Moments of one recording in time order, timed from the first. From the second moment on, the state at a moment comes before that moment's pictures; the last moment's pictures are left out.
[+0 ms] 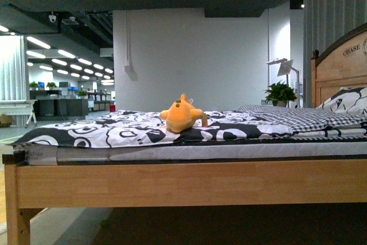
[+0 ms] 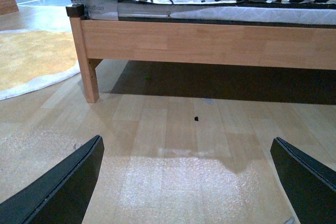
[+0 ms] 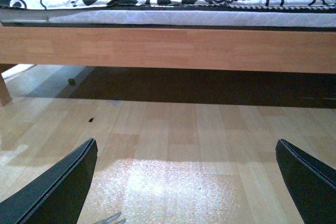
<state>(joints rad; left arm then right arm) 0.00 0.00 0.01 -0.01 0.00 -0.01 0.00 0.00 0.01 0.00 0.00 0.00</state>
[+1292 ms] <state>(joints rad) 0.00 0.00 0.01 -0.01 0.00 -0.01 0.00 0.00 0.01 0.00 0.00 0.00</state>
